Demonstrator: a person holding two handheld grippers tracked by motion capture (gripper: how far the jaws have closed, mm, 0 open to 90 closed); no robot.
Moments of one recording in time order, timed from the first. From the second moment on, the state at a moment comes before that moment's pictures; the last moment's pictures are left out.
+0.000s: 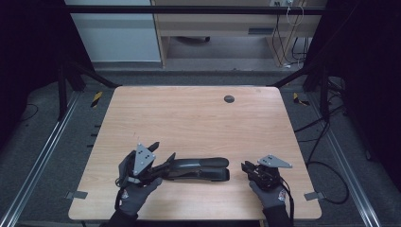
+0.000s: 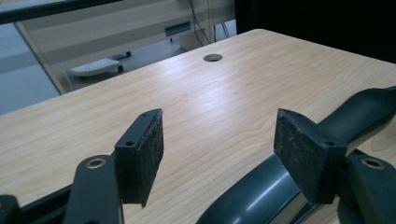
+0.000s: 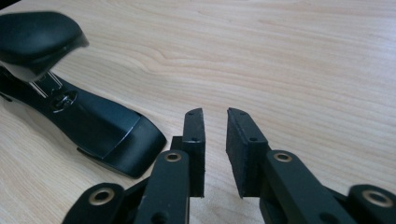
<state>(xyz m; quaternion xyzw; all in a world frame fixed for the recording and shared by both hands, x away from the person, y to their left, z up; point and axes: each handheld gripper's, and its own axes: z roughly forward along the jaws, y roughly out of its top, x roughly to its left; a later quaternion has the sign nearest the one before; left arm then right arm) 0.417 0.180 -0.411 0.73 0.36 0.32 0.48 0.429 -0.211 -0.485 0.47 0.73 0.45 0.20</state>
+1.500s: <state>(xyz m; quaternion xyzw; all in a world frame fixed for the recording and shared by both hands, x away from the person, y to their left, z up) 0.426 0.261 -0.469 0.72 0.47 0.32 0.40 0.424 -0.165 -0.454 0.40 0.76 0.50 0.15</state>
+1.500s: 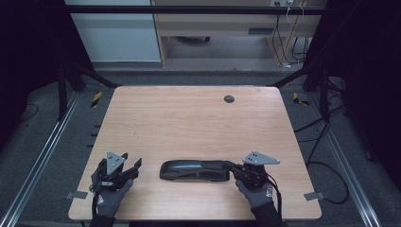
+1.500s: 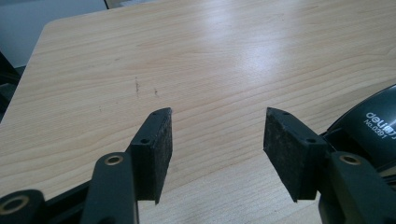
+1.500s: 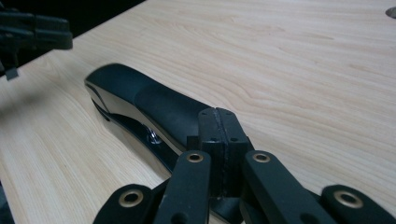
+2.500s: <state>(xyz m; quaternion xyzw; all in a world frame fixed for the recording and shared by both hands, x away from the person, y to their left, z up) 0.425 0.262 -0.468 0.72 0.47 0.32 0.40 0.421 -0.164 -0.458 0.40 0.75 0.50 0.16</state>
